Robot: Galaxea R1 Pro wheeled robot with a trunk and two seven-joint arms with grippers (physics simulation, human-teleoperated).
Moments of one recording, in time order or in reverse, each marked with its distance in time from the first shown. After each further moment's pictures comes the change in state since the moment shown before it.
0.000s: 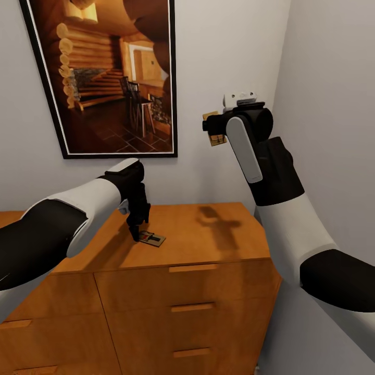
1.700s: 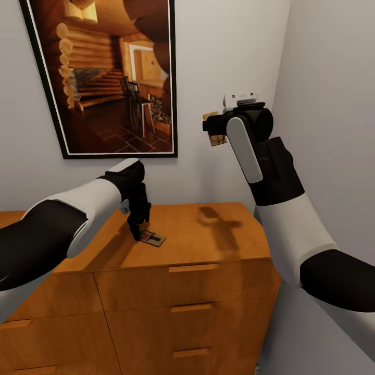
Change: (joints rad) left arm 0.004 -0.001 -0.004 -0.011 0.000 -0.001 -0.012; right arm 0.001 -0.001 -0.001 0.001 0.000 0.000 0.001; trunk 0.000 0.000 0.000
